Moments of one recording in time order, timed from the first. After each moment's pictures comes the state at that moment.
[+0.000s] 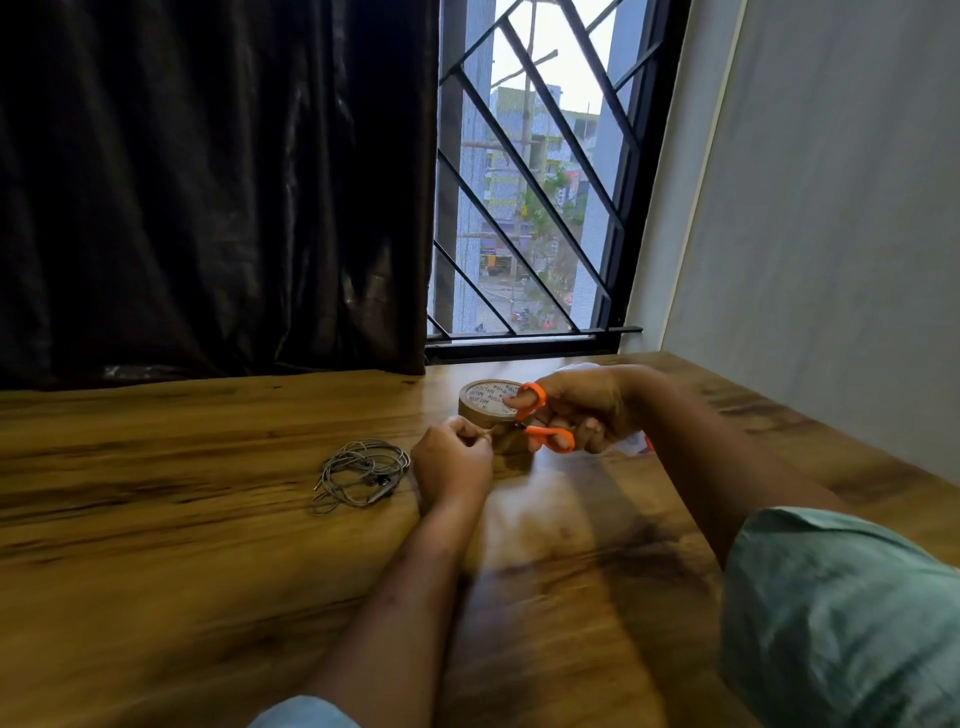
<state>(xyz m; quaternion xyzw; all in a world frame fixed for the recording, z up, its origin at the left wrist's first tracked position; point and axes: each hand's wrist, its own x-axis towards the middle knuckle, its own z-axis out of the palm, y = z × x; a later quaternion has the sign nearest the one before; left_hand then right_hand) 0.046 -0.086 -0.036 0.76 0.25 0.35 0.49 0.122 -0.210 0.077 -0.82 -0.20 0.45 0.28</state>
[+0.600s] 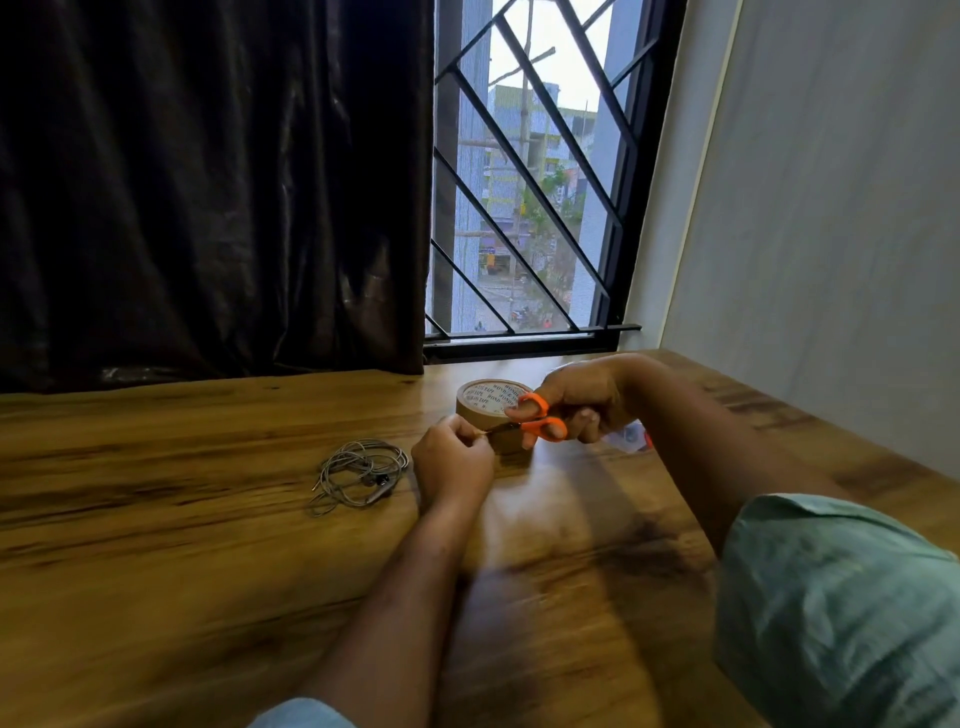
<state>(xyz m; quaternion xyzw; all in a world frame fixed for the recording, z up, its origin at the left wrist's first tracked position) 0.051 -0.084 -0.044 0.75 0.25 0.34 0.52 0.128 -0.209 0.080 -0.81 -0.24 0.46 0.28</state>
